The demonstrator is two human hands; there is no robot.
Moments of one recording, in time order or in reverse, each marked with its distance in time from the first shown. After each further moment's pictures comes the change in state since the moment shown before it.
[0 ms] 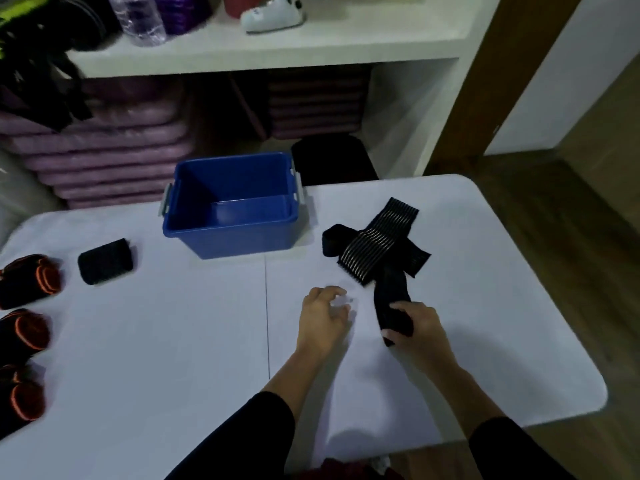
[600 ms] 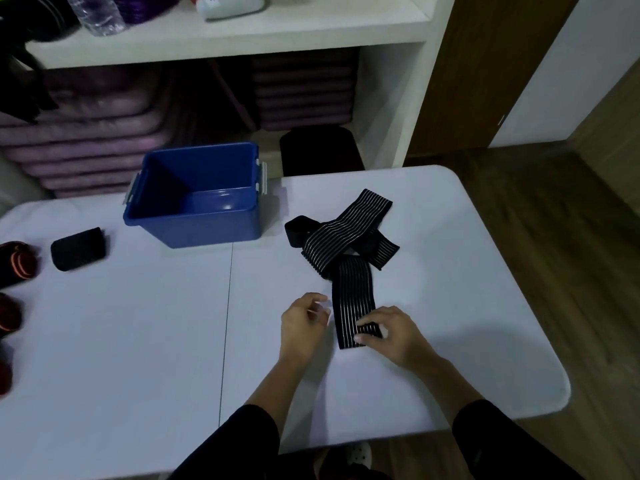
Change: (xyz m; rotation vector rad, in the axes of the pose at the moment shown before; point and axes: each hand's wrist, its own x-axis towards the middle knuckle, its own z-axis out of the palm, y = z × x) left_hand -0.019 0.015 0.065 -0.096 0.125 -0.126; right_hand 0.007 0.058 -0.027 0.088 -0.298 -0.201
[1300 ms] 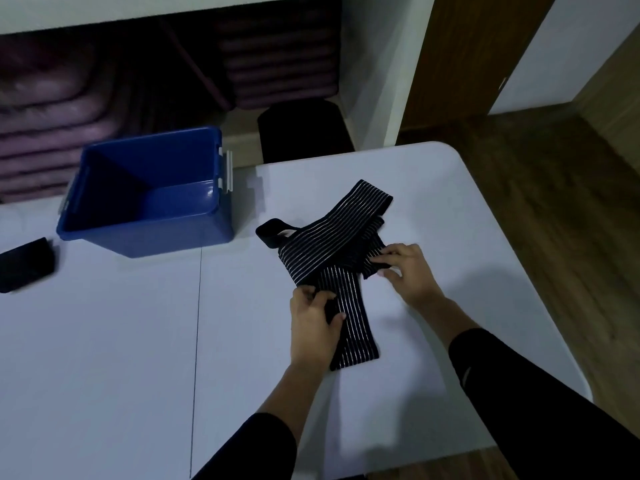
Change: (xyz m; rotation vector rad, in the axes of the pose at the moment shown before) left_hand 0.031 0.008 0.054 0.301 -0.036 0.083; right_hand 0.108 0.066 -0.046 -0.119 0.234 -0.057
